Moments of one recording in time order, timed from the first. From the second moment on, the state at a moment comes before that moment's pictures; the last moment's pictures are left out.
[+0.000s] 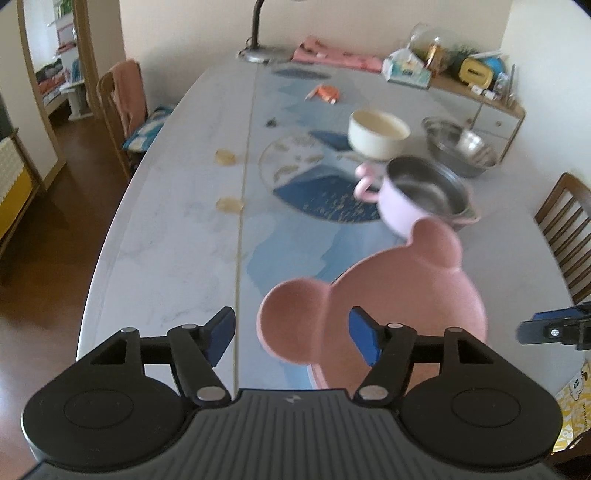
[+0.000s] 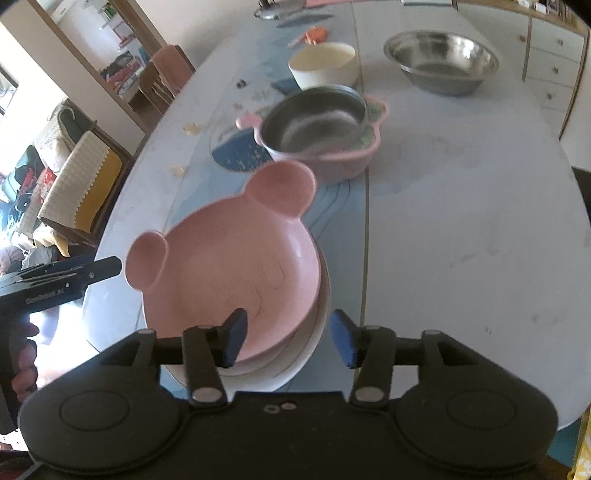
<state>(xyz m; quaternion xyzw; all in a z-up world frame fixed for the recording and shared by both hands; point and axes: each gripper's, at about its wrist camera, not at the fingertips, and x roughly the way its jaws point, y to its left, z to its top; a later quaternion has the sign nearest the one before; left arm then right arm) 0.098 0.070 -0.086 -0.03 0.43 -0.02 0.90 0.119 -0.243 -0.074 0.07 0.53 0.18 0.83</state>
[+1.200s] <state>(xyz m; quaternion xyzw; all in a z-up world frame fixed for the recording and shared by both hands) 0.266 -0.157 -0.026 -0.02 0.35 -0.02 0.93 0.283 -0.404 -0.004 -0.05 0.39 0.14 0.91</state>
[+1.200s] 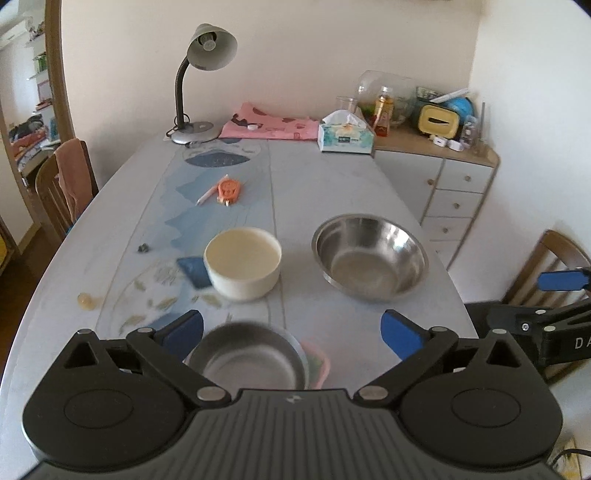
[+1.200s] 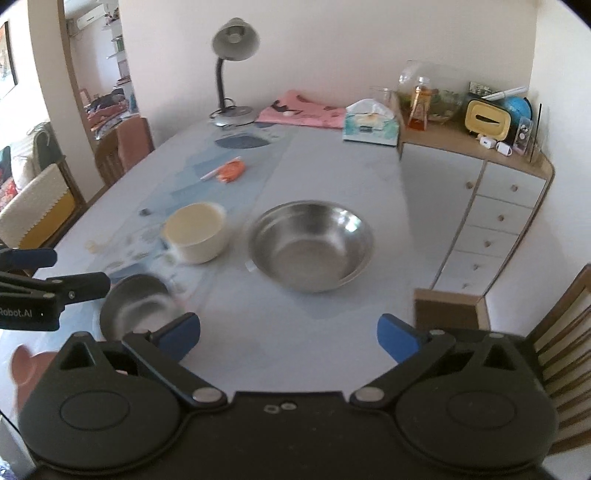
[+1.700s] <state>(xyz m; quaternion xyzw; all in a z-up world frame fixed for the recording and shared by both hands) 0.383 -0.219 -0.055 -0.02 0.38 0.03 0.92 0.401 -0.439 -0.028 -0.07 0.40 0.15 0.90</state>
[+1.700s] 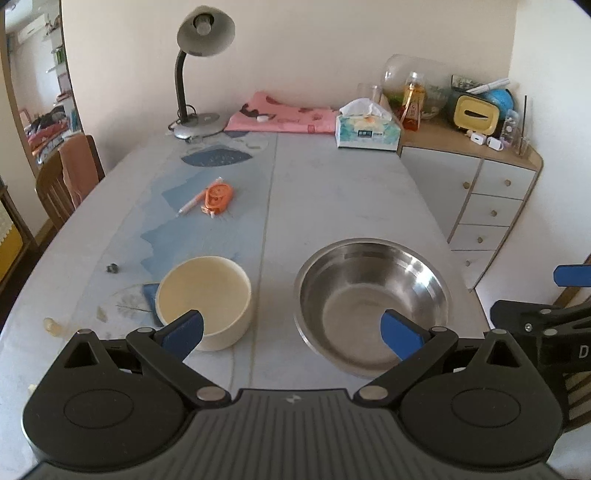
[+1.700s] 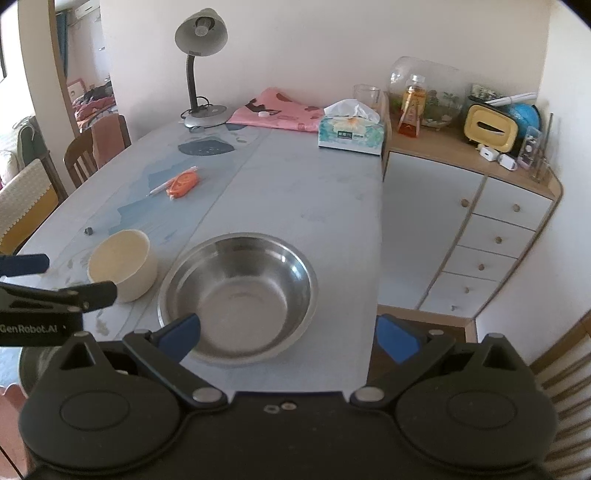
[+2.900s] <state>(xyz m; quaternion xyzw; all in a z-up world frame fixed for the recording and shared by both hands) 0.490 -0.226 -0.153 -0.06 0.51 0.06 0.86 0.519 -0.431 -0.131 -0.04 0.53 0.17 0.83</state>
